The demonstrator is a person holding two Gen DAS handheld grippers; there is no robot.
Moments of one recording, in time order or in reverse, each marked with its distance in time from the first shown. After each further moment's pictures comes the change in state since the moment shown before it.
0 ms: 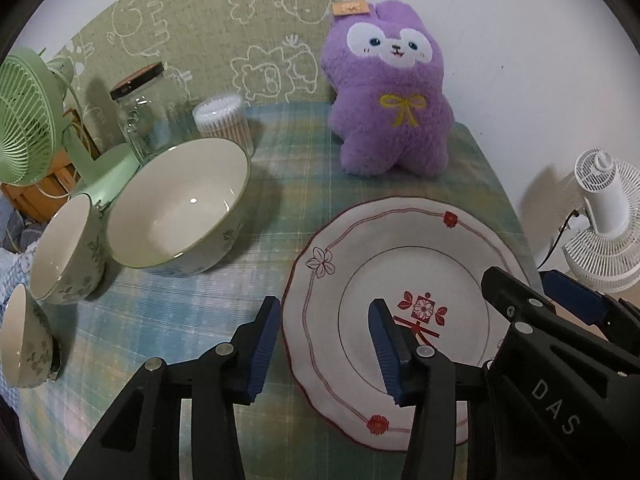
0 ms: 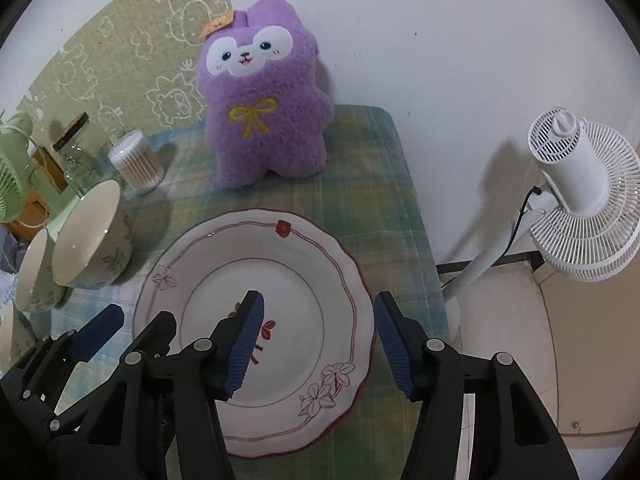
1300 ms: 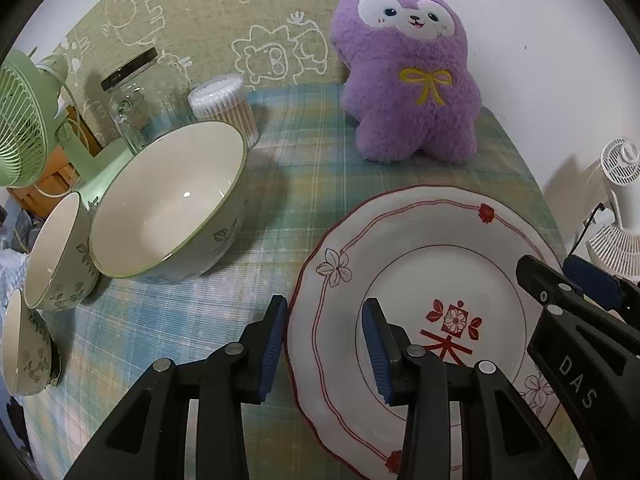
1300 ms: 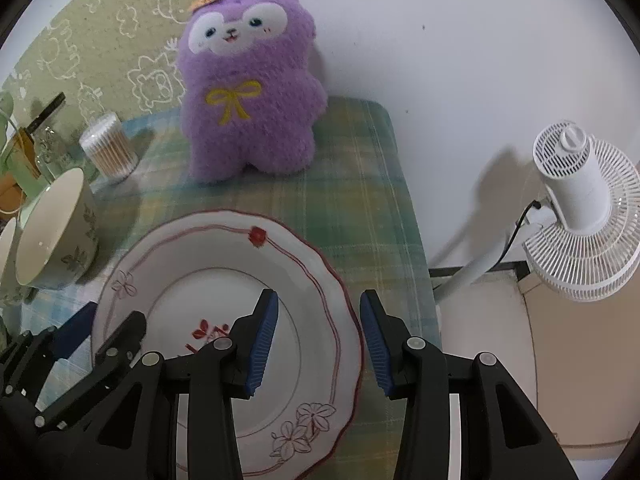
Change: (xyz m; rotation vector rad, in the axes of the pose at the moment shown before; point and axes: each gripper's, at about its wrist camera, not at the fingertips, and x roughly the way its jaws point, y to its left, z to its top) left arm 0.030 0.002 0.007 0.011 0.043 0.062; right arm 0.030 -0.003 0.011 -0.052 0.026 -0.070
